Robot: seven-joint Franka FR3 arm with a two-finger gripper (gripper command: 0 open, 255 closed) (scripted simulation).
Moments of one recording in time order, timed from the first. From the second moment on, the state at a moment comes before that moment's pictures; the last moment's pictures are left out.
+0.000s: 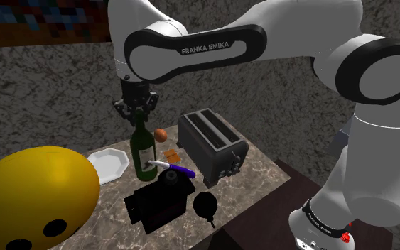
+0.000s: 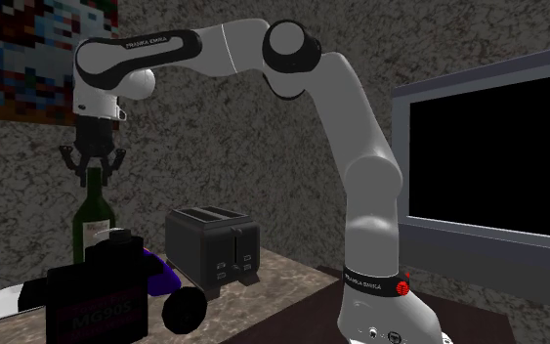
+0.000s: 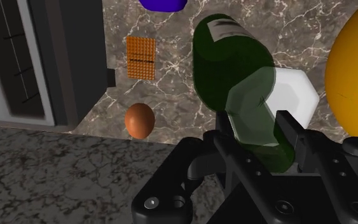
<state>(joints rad) 0.28 0.36 0.32 -1.48 -0.17 1.90 0.69</state>
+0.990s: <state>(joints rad) 0.28 0.37 0.31 -1.51 -0.18 1.94 0.70</state>
